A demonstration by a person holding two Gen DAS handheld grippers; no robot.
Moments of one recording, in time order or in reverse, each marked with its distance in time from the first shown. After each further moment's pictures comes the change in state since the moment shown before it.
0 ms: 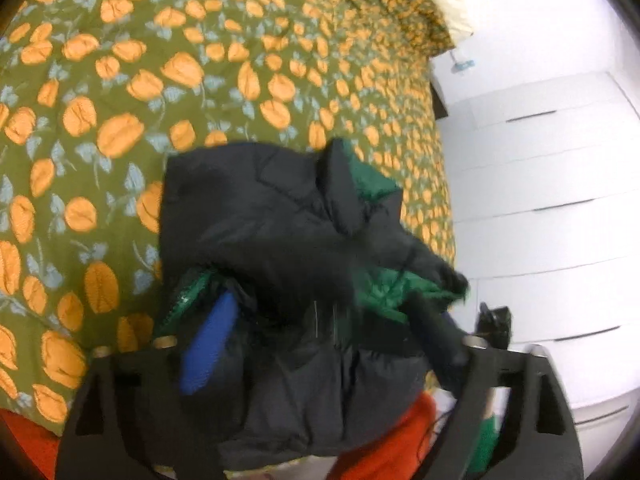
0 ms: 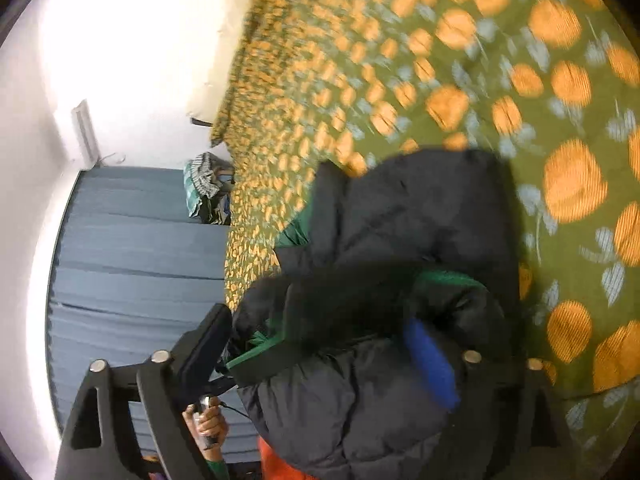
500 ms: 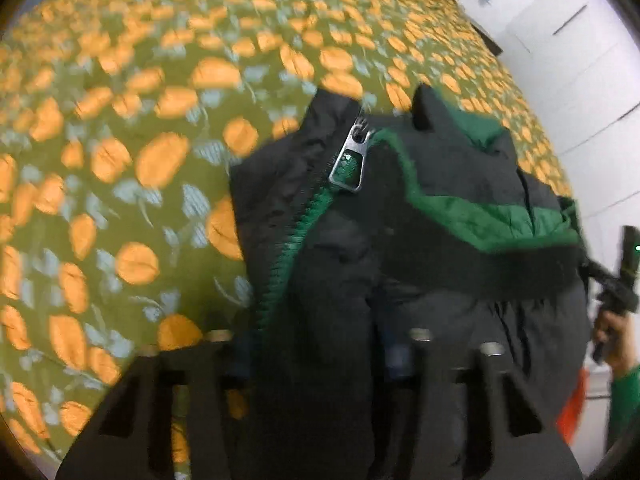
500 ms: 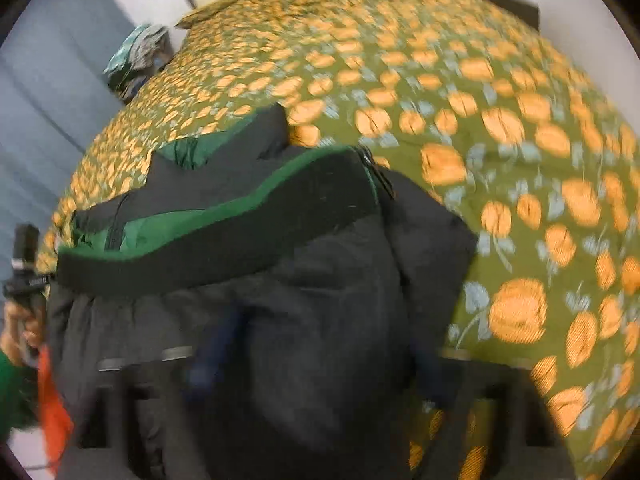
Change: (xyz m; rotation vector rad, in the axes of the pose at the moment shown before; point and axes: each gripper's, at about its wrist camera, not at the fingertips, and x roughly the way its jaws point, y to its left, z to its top) left arm 0.059 0.010 -0.010 0.312 -0.003 0.438; right arm 0.077 0.042 -0.021 -0.628 0.099 -0.615
